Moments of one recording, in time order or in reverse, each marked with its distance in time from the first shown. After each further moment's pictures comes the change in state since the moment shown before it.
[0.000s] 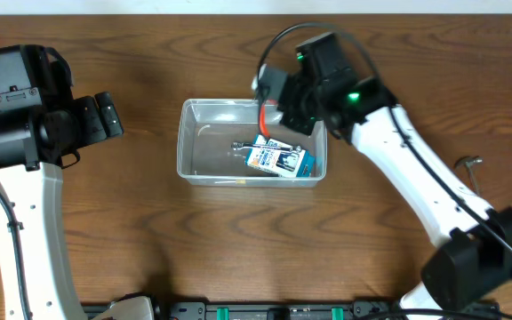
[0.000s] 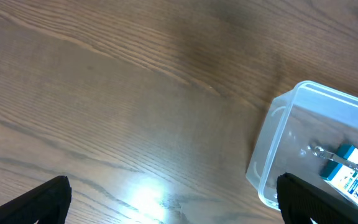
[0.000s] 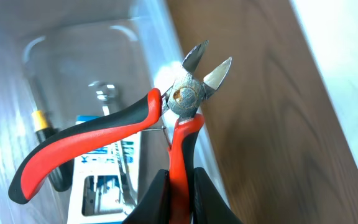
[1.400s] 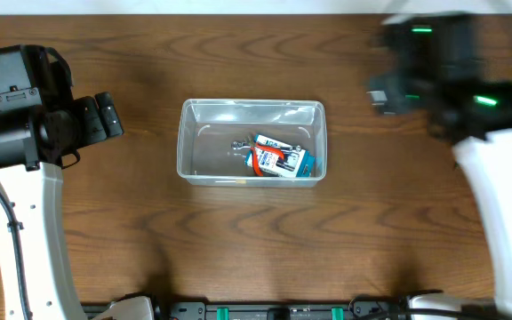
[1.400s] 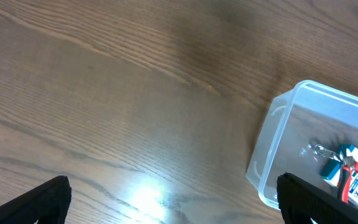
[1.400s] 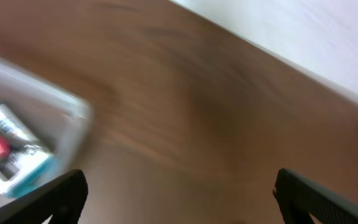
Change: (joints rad) left arm 0.000 0.000 0.000 -0.002 0.000 0.000; right arm -0.396 -0.304 0.084 -0.283 0.310 0.488
